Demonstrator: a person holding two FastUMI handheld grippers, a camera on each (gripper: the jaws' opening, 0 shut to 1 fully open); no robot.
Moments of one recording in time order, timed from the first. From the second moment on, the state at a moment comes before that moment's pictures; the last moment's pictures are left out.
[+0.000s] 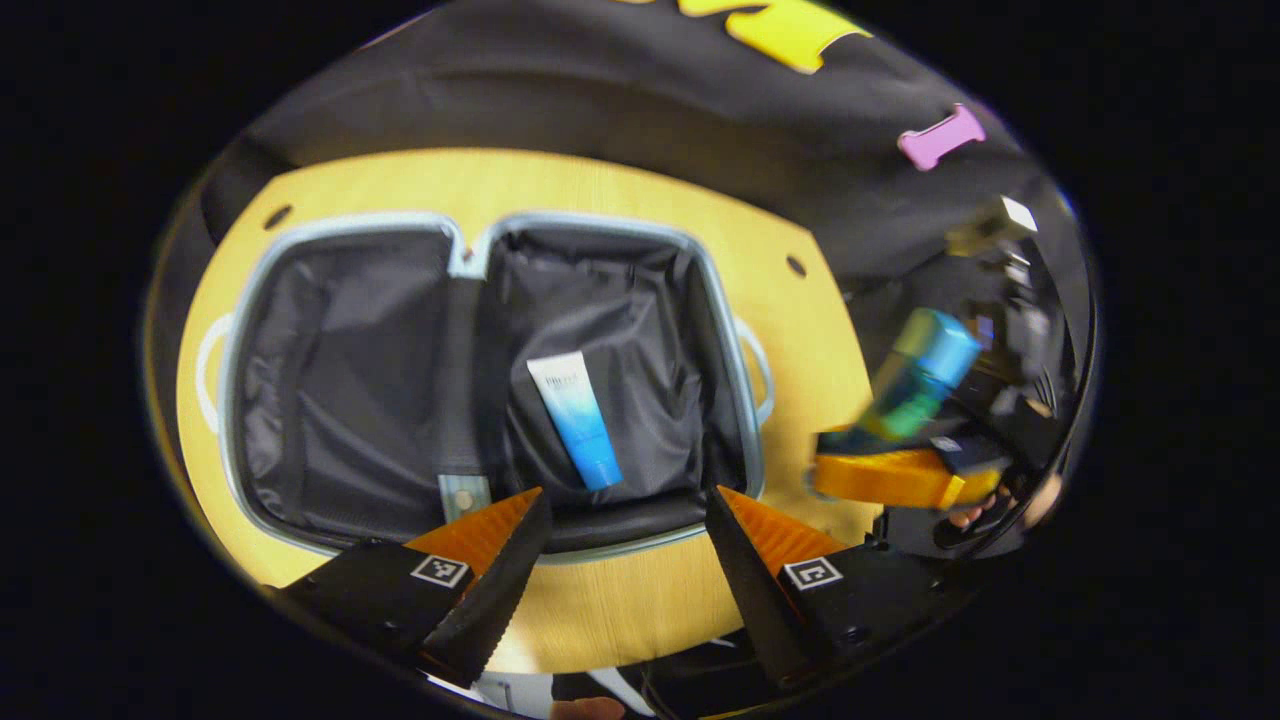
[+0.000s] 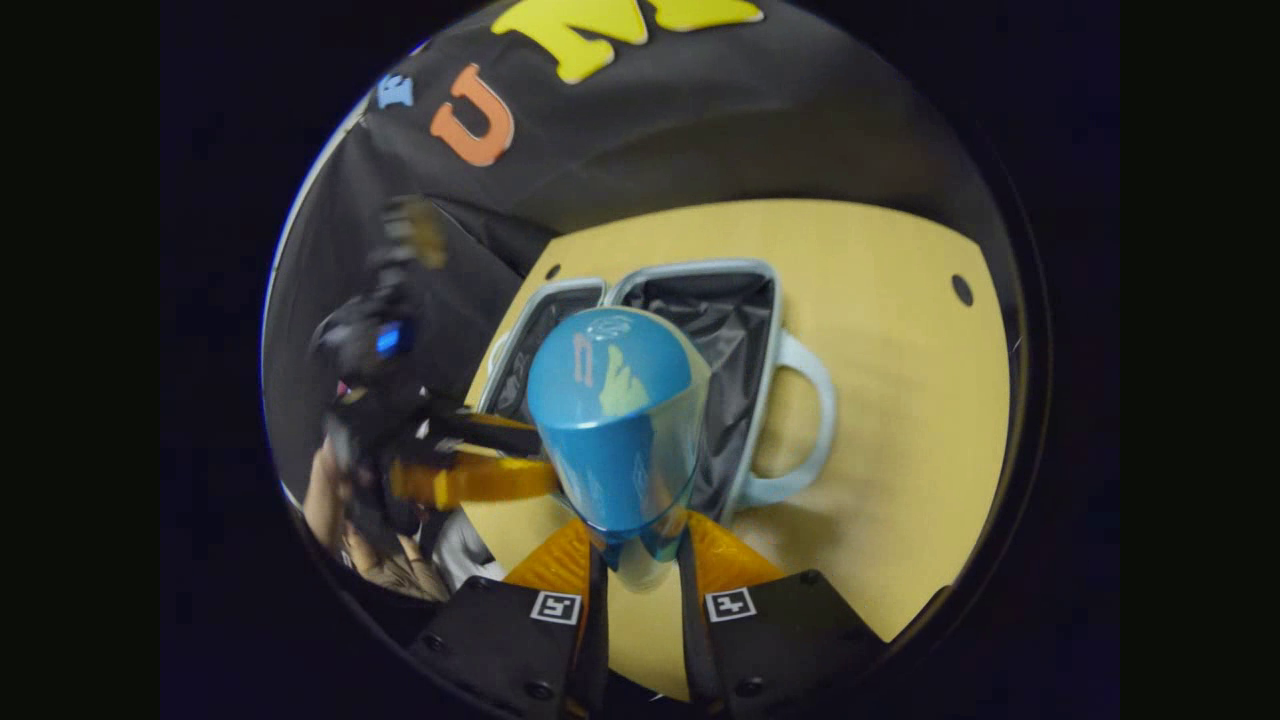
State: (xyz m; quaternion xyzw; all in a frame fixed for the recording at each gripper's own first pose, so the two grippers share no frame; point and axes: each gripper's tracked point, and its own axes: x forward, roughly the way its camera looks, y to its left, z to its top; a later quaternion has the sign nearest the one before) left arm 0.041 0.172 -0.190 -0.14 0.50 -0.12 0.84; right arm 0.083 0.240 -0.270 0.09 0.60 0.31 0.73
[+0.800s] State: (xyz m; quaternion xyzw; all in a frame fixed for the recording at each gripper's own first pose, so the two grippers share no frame) left arm -0.096 0.270 -0.119 -0.20 0.34 0.03 0.92; right arm 0.093 0.269 -0.405 0.01 0.76 0.11 0.64
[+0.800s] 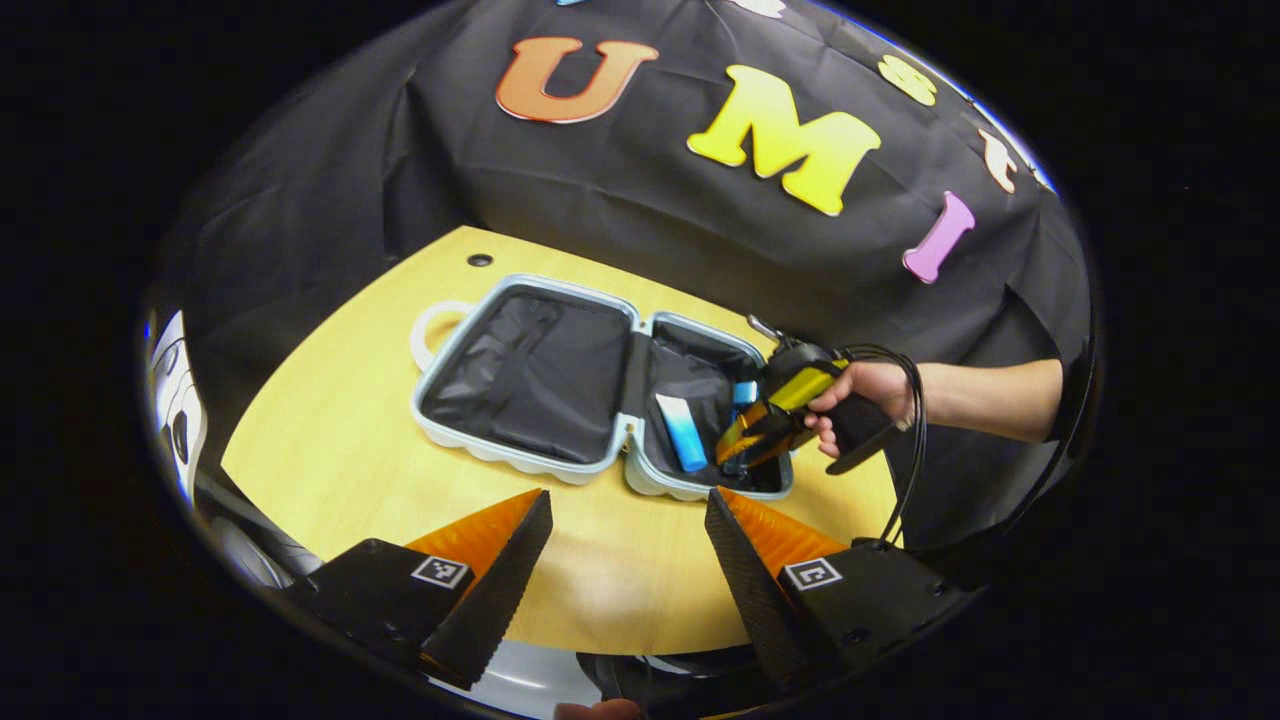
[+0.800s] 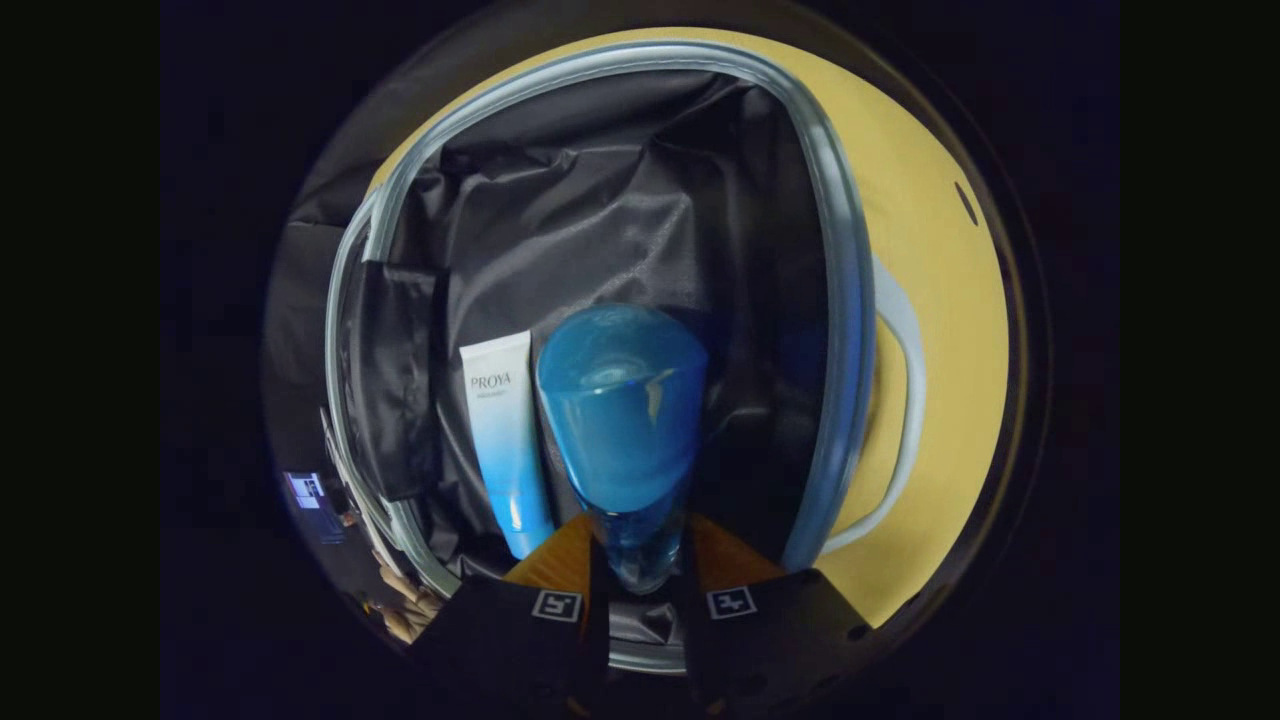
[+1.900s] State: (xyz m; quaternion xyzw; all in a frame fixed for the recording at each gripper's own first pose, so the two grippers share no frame) left arm 0.037 0.537 -0.238 -0.21 0.38 0.15 0.89; right arm 0.055 0.193 -0.157 -0.09 0.33 0.29 0.89
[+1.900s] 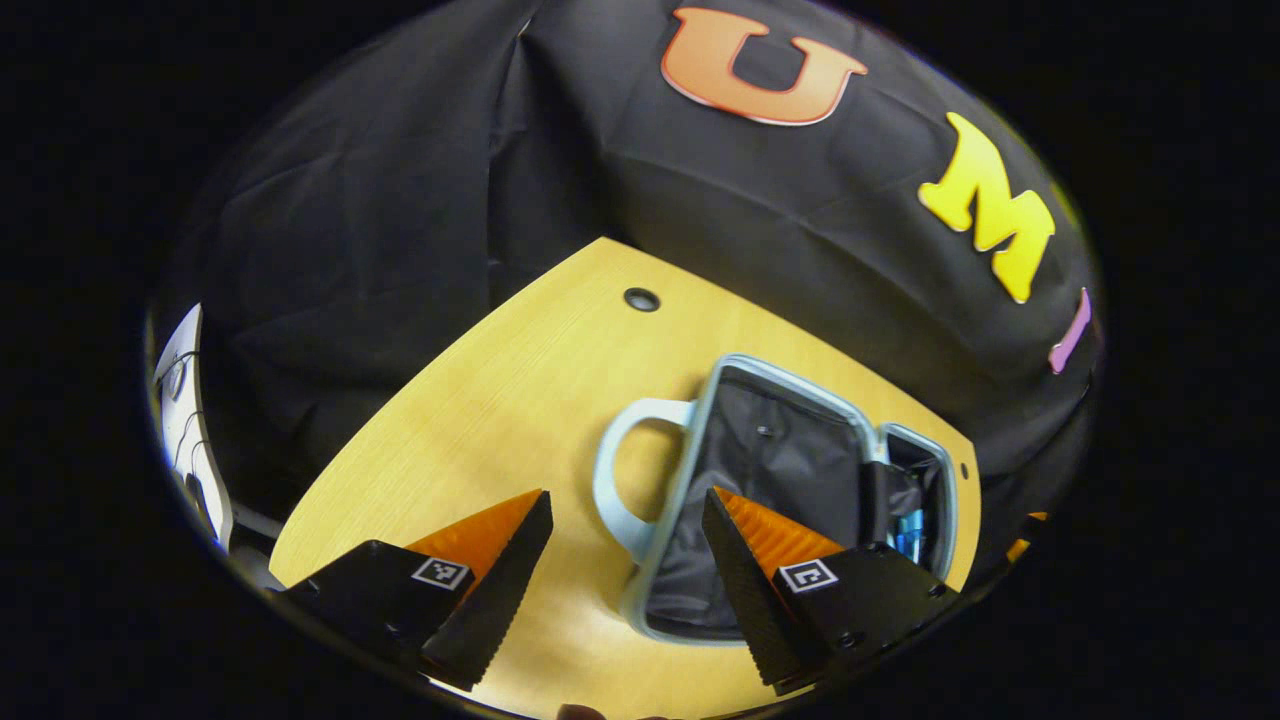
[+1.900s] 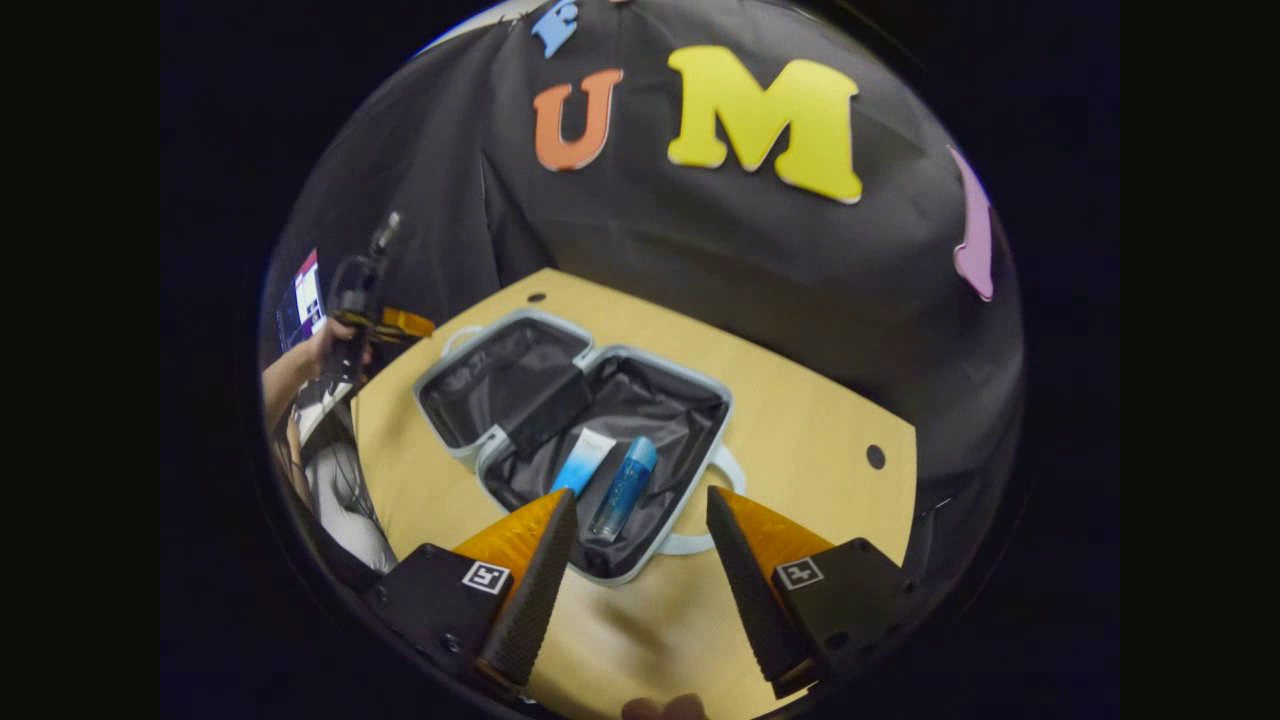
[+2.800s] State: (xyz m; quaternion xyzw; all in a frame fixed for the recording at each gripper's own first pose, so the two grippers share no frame) left arm 0.088 0.553 -0.282 -0.20 0.43 0.22 0.85; right arm 0.039 0.071 -0.124 0.03 0.32 0.15 0.94
